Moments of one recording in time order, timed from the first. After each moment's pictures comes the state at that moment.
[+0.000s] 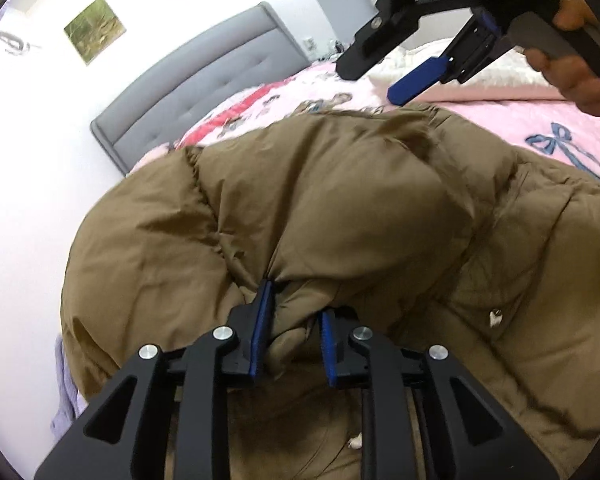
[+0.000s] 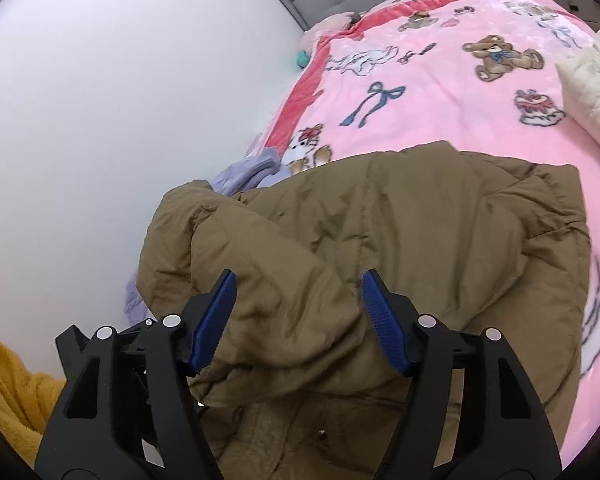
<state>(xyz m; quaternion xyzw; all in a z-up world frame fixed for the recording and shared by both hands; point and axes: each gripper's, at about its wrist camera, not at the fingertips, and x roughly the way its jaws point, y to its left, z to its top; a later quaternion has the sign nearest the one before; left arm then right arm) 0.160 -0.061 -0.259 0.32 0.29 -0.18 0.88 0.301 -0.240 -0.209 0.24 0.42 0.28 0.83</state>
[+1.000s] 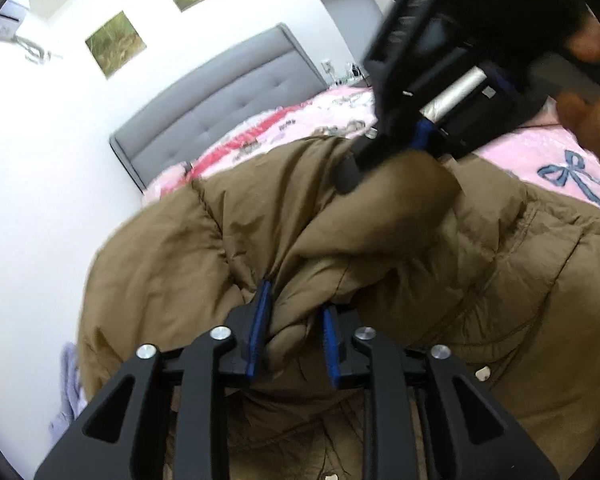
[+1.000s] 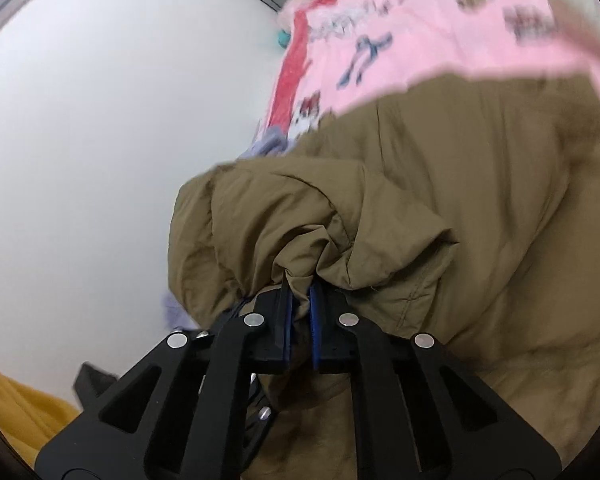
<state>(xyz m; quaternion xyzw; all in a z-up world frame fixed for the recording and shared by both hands) 0.175 -0.079 -0.245 0.31 0.24 -0.16 0.91 0.297 -0.231 -0.220 0.32 0.46 0.27 0.78</state>
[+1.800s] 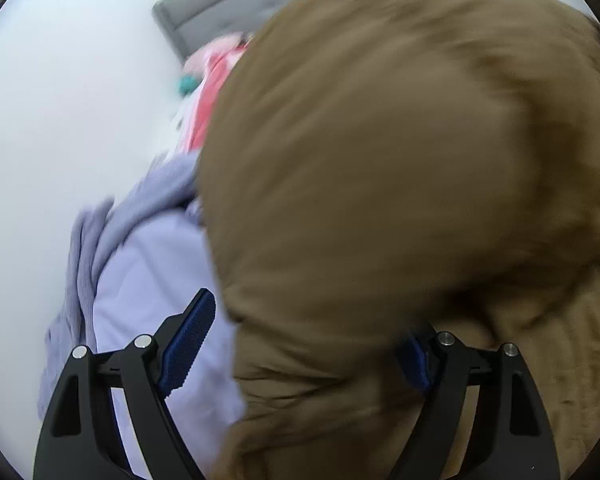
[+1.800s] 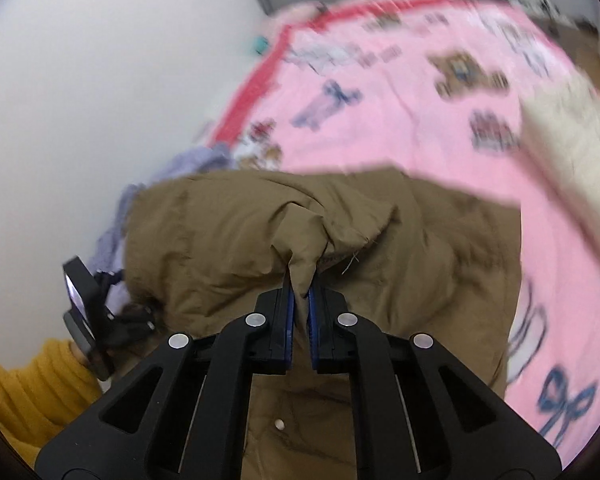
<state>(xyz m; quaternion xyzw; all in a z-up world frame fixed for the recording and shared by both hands) 0.288 0.103 -0.276 0.23 0.44 -0.03 0.87 0.321 -0.257 -0.193 0.17 0.49 0.18 0.84</state>
